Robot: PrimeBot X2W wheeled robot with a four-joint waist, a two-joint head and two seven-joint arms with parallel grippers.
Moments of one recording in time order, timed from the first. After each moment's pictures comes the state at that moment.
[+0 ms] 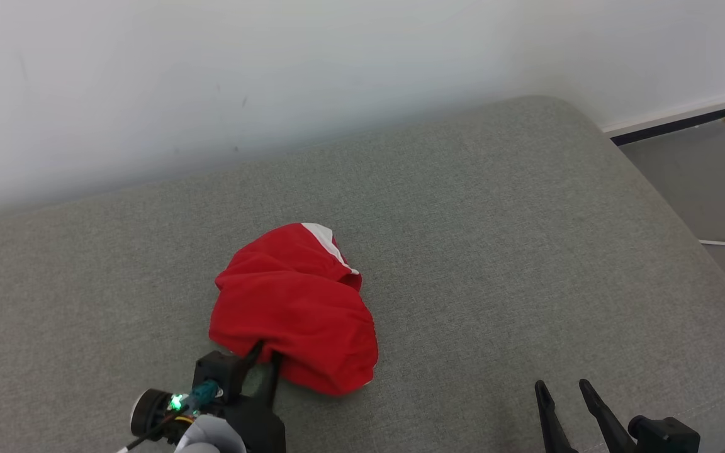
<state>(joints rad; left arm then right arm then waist) -0.39 0.10 -0.37 0.77 -0.25 -0.12 -0.22 0.11 -0.05 0.07 0.13 0.26 0.13 -0.07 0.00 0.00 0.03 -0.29</state>
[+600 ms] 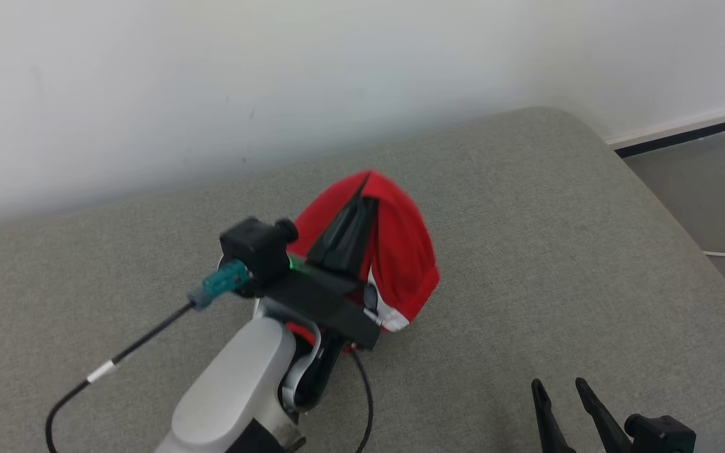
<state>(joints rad) -0.63 0.05 -0.57 0.42 -0.68 -0.13 -0.26 0.09 -0.05 0.08 0.15 0.27 0.13 -0.08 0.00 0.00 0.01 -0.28</state>
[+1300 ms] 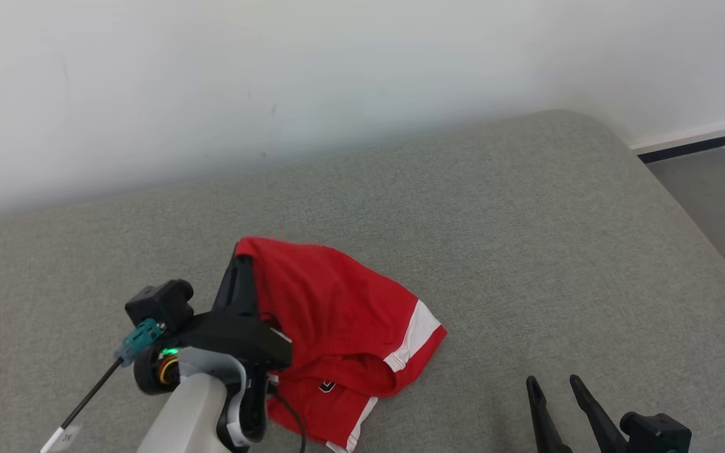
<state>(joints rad) -0.48 0.05 -0.34 0.50 -0.75 0.07 -0.26 0.08 -0.05 0.10 0.17 0.29 0.13 -0.10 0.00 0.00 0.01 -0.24</state>
